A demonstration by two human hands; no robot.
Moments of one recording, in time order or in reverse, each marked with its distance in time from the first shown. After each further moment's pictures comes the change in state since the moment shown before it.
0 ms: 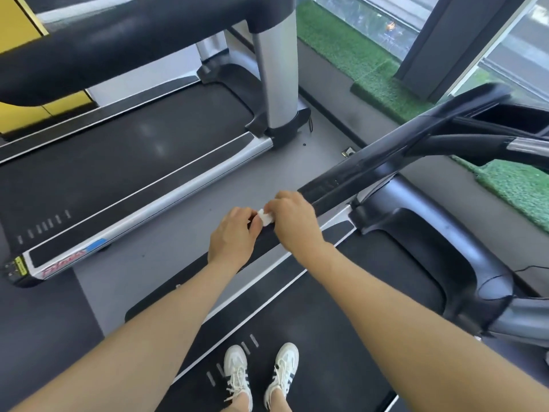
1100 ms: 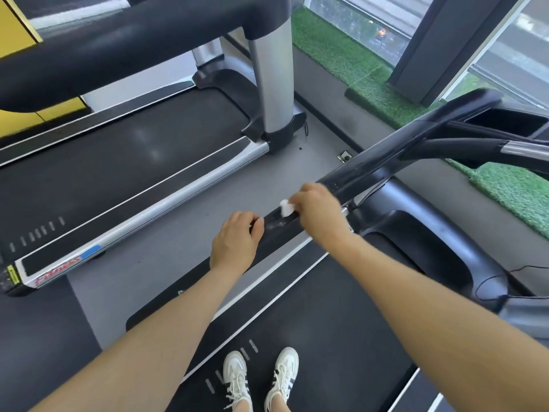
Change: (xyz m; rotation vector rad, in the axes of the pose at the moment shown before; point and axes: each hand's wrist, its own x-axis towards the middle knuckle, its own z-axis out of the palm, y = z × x) left_hand -0.001 0.000 0.001 -0.011 0.025 0.039; right_hand 0.010 0.038 -0.013 -0.062 0.034 0.038
